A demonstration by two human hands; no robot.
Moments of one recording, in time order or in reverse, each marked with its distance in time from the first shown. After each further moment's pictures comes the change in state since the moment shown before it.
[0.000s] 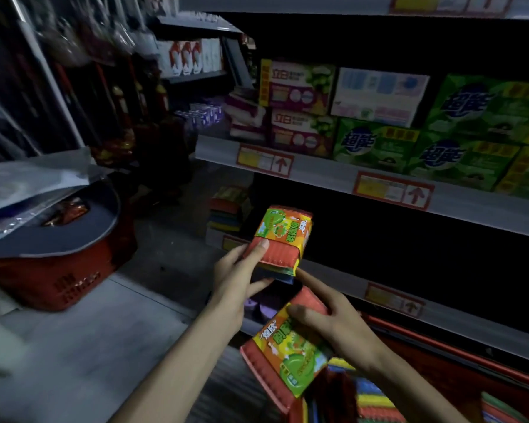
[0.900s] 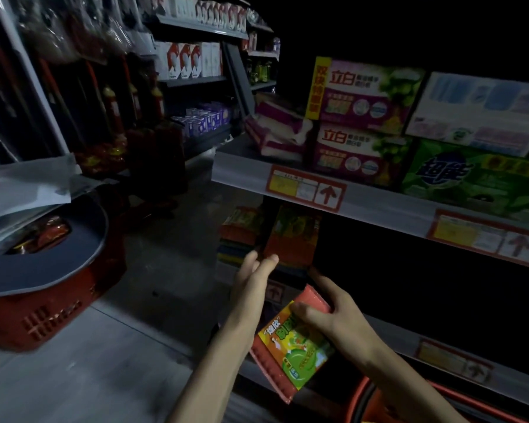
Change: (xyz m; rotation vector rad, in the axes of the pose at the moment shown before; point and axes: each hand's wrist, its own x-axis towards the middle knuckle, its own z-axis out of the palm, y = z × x) left_hand 0.101 0.014 -0.016 0.197 -0.064 0.055; right_hand 0.130 0.008 0.024 0.043 0.131 0.044
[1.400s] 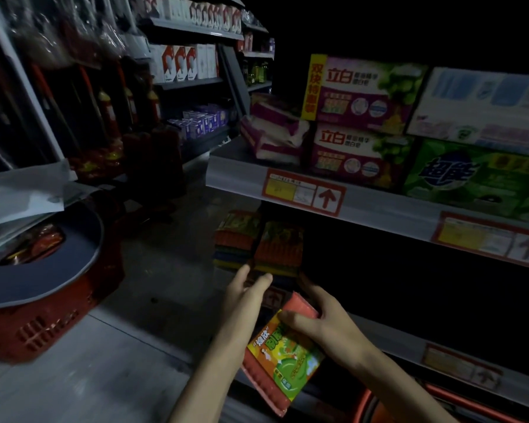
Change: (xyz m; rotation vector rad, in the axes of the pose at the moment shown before) left_hand 0.006 -0.008 -0.009 0.117 0.044 -0.003; right_hand 0.019 0.012 0.010 0.052 -0.092 0.030
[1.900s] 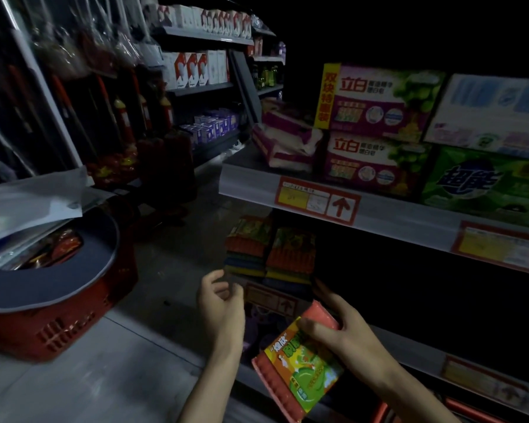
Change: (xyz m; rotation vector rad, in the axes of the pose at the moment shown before) left_hand 0.024 -0.022 -0.027 0.045 0.455 0.090; right_hand -0.010 -0.004 -0.002 0.062 0.068 0.006
